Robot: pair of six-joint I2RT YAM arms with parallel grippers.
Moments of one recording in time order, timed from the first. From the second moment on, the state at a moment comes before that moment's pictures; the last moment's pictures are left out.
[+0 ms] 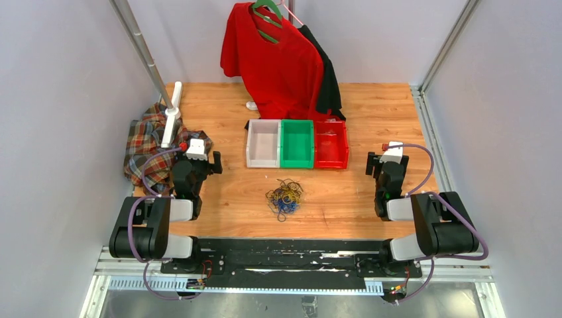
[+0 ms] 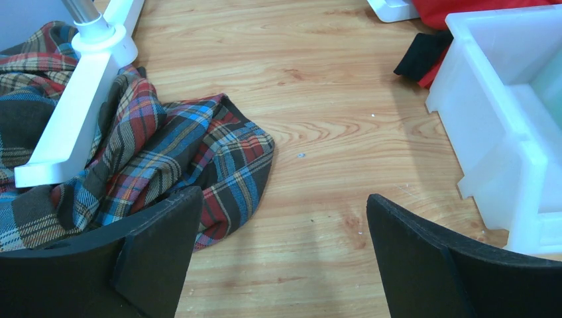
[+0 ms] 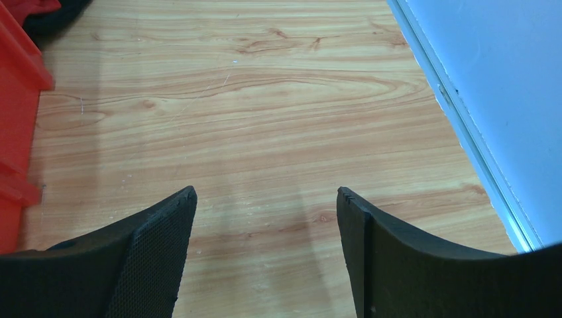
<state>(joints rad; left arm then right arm) -0.01 1.36 0.19 1.06 0.04 0.08 0.09 1.42 0.21 0.98 0.34 -0.09</state>
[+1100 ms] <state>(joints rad) -0.01 1.09 0.79 -0.26 0.43 0.23 0.30 1.12 0.65 -0.07 0.07 0.40</state>
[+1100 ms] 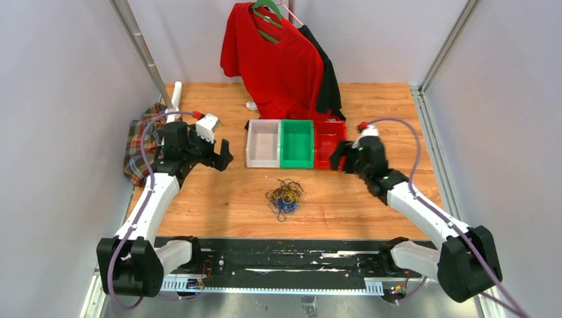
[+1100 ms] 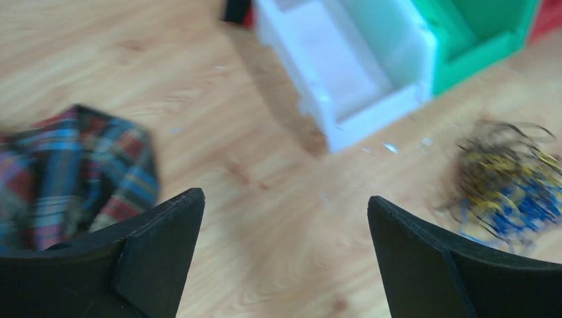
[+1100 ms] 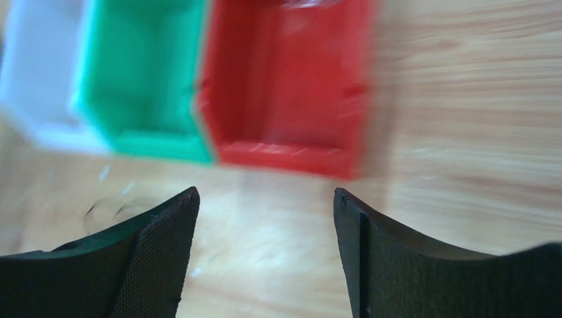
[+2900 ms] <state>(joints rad) -0.32 1.27 0.84 -0.53 0.92 0.34 0.85 1.42 0.78 0.20 -0.40 0.32</state>
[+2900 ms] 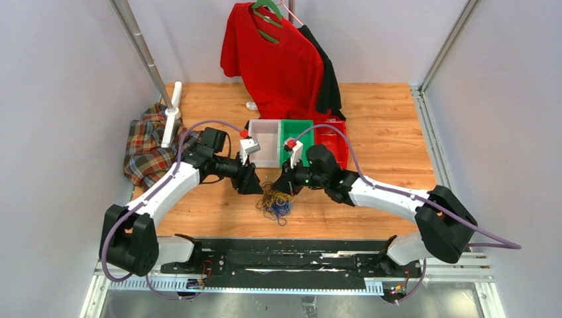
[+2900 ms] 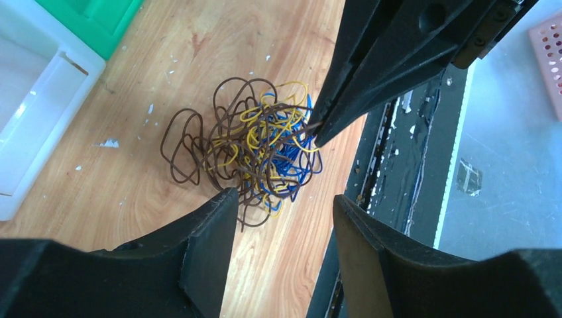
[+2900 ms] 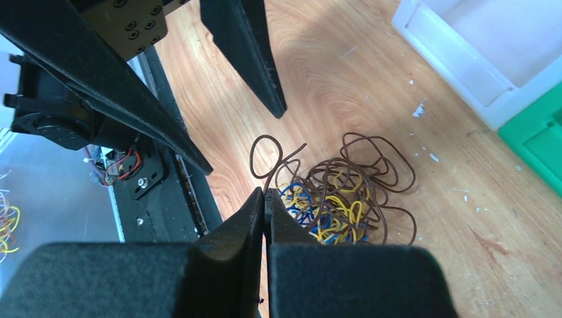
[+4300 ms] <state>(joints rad) -0.33 1.07 1.18 -0.80 0.84 0.24 0.95 1.51 0.86 0.25 -0.19 0.30</state>
